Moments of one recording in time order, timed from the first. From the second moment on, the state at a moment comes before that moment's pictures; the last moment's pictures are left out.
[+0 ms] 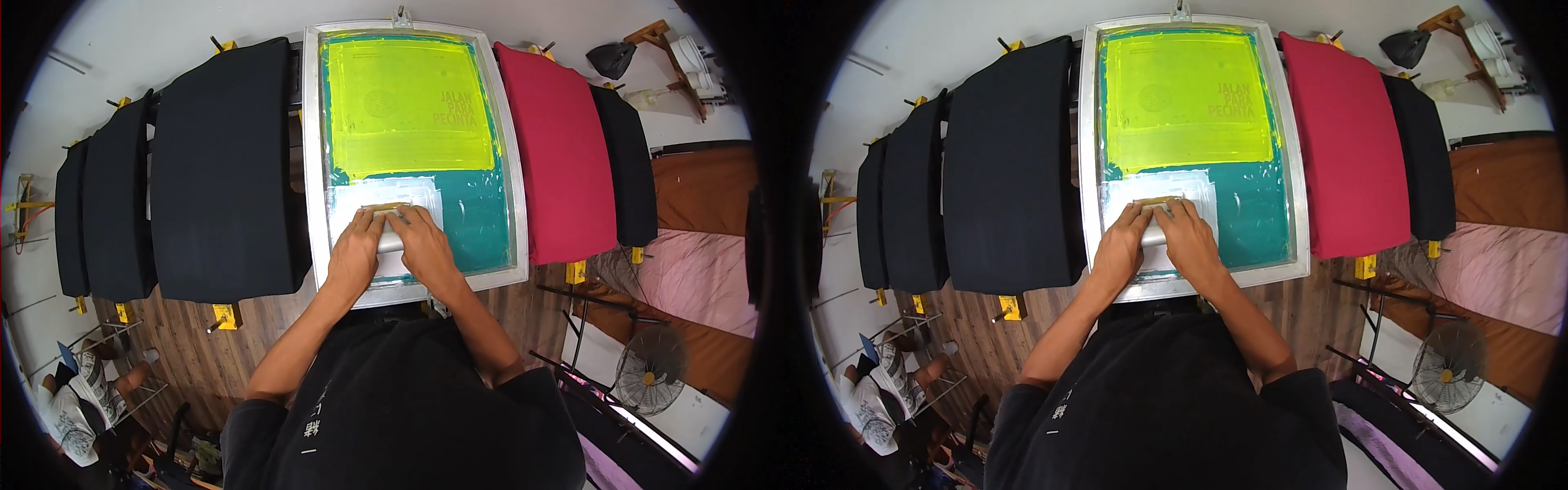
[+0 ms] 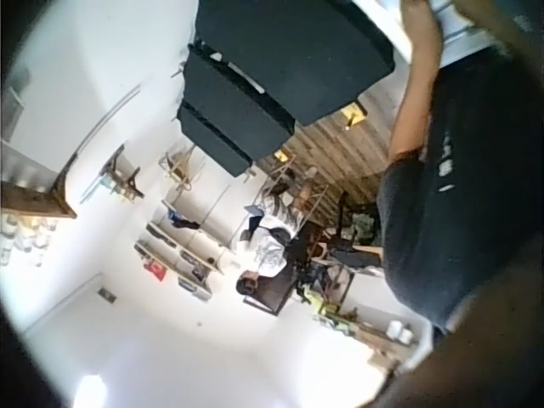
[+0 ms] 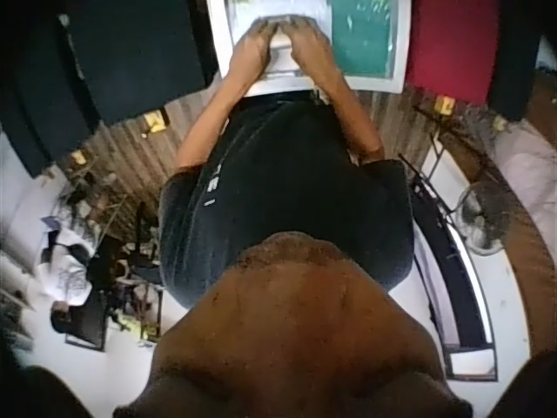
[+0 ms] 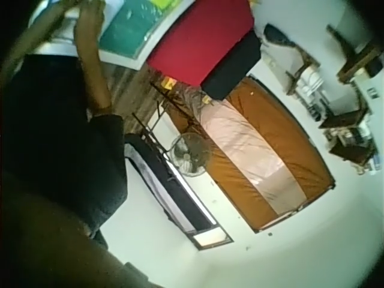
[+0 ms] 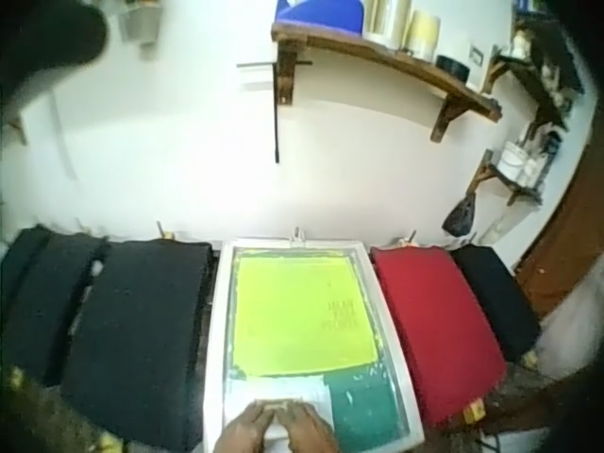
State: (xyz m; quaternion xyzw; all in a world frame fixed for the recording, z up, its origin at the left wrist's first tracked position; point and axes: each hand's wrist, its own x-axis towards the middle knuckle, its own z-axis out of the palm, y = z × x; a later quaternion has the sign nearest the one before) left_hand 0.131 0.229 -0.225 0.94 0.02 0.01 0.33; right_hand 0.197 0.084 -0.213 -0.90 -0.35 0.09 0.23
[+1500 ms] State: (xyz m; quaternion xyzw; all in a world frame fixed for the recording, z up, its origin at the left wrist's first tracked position) left_hand 0.118 0.216 -0.225 0.93 0.03 0.02 0.35; right_hand 0.187 0.073 -0.210 -0.89 -0.34 0.15 0.26
